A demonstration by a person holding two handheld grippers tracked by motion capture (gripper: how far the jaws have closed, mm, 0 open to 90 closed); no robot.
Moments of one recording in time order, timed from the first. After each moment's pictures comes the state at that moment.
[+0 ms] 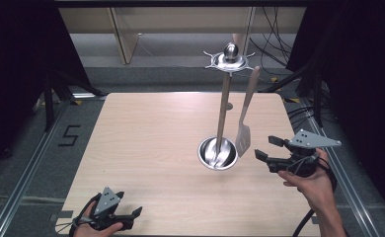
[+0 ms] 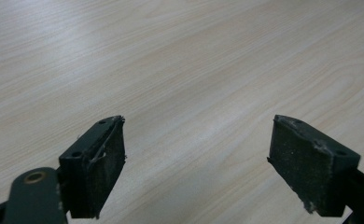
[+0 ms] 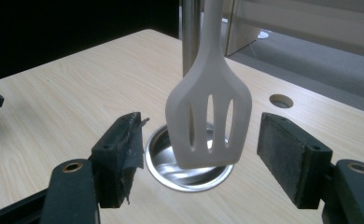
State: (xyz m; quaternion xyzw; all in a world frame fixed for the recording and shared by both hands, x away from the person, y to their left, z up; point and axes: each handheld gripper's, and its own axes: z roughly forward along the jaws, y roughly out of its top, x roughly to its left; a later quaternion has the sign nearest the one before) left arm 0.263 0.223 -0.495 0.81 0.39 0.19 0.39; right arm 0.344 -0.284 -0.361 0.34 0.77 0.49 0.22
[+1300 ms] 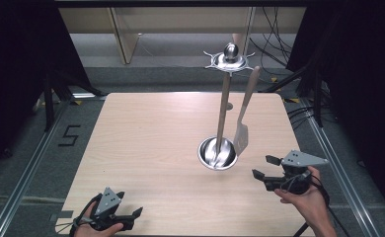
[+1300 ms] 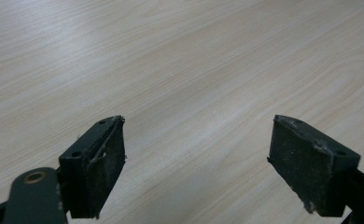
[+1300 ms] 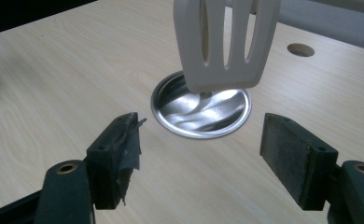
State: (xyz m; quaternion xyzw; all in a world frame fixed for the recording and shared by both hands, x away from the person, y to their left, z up) left arm 0.263 0.221 -0.496 0.81 0.39 0.19 0.39; right arm 0.326 -0.286 -0.416 0.37 0.79 0.45 0.18
